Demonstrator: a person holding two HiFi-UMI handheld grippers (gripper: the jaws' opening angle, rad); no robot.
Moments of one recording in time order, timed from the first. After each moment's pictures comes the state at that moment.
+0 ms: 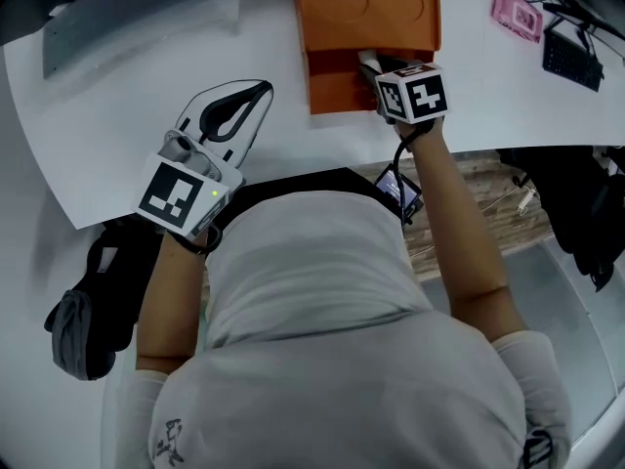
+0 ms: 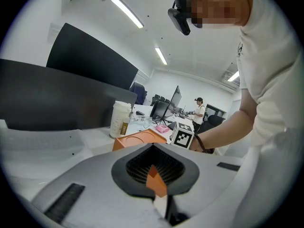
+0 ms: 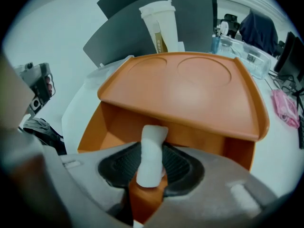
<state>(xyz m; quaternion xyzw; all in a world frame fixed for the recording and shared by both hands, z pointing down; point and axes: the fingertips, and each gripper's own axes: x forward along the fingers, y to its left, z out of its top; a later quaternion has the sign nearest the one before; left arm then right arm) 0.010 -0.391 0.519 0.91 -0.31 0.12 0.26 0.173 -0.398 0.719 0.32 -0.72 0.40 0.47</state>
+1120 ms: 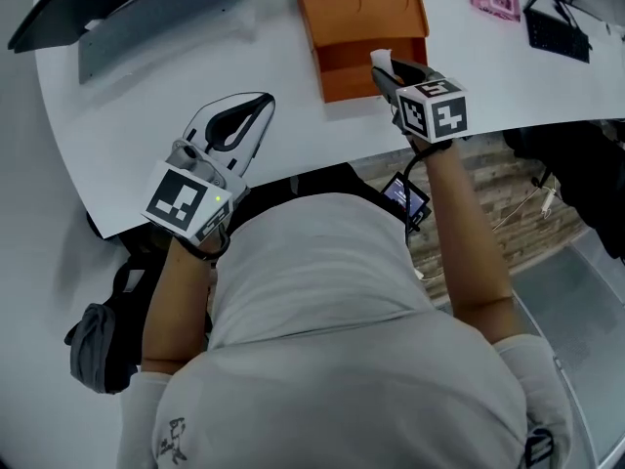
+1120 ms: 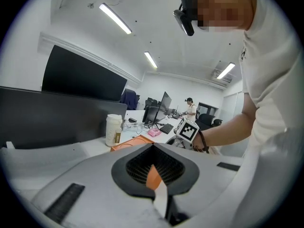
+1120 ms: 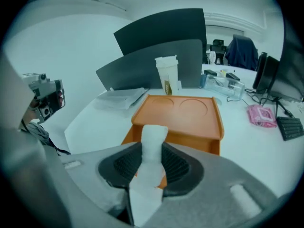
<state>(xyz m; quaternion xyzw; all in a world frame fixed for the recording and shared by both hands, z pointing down) -0.012 -0.338 0.453 0.93 -0.28 0.11 0.21 0.163 -0.373 0.615 0.40 -0.77 0.34 0.36</state>
